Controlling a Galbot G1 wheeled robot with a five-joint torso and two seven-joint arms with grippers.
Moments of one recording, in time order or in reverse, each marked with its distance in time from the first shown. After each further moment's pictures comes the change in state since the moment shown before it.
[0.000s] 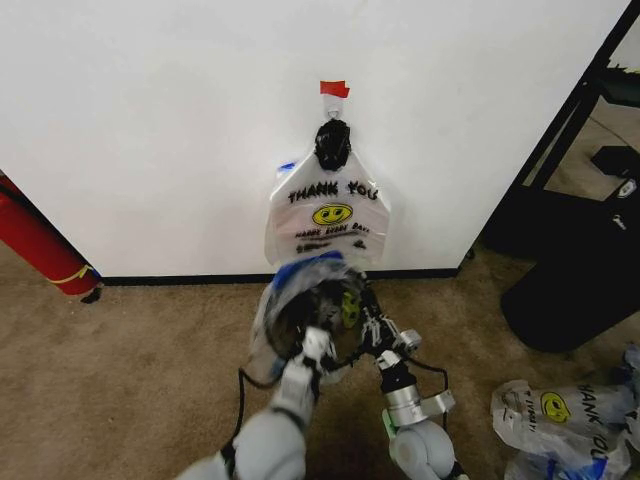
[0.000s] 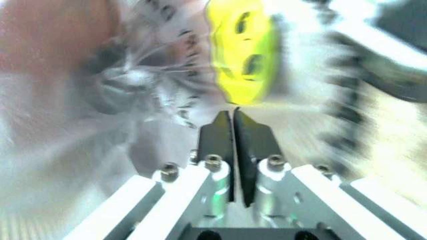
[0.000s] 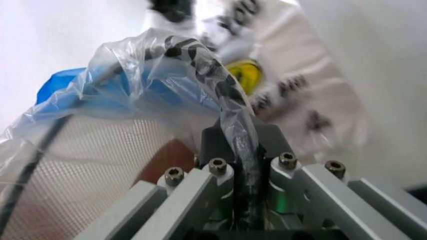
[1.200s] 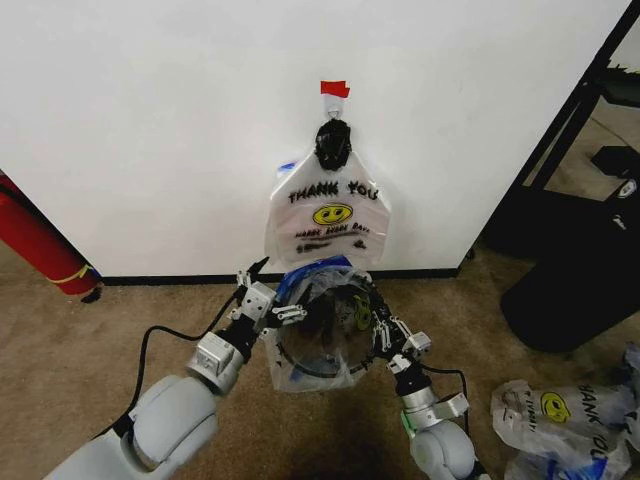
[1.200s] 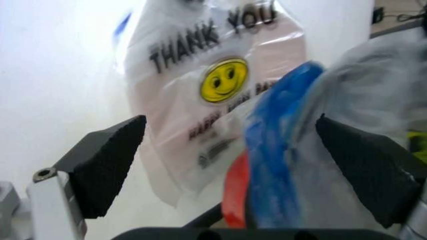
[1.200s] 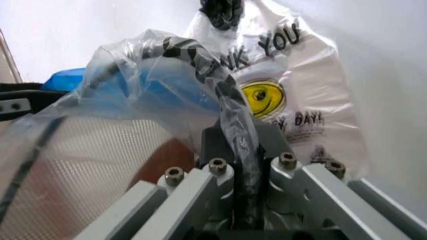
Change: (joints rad) left arm -0.022 0.243 -0.375 -0.118 -0.008 -0.093 0.220; right arm -0.030 -0.053 0.063 0.008 -0.199 0.083 -0.093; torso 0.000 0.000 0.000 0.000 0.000
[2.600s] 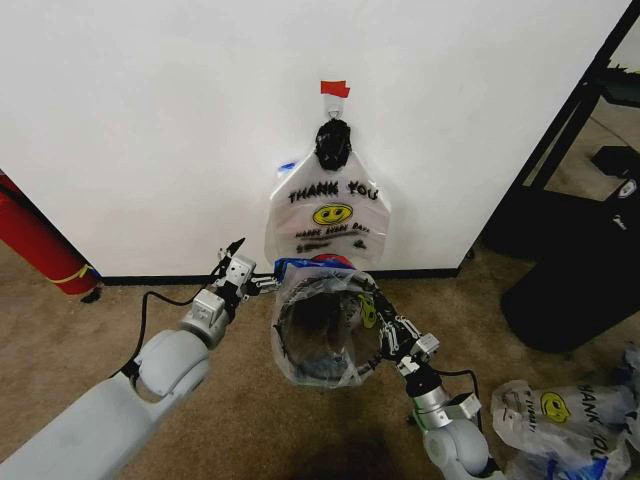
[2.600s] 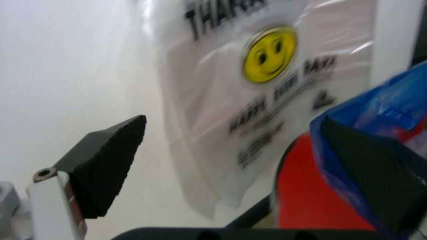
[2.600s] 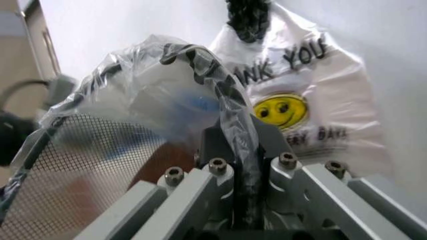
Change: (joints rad) left arm -0.266 0.007 0.072 0.311 -0.096 -0.113 0.126; right arm 0.011 -0.023 0.041 -0.023 0.097 0.015 -0.196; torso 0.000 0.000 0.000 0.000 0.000
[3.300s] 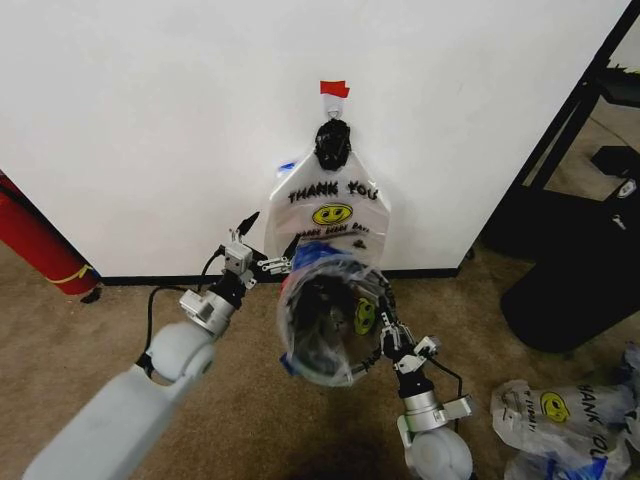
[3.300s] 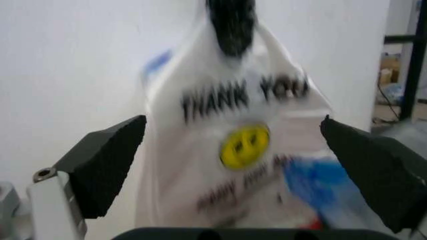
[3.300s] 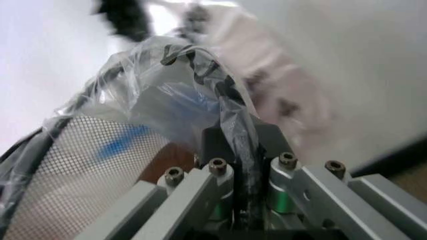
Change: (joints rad) left arm 0.125 -0.131 -0.116 0.047 -0.087 -0.335 0.126; right arm -0.010 0.041 -0.070 0.010 0.378 -0.134 0.249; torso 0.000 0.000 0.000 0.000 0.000
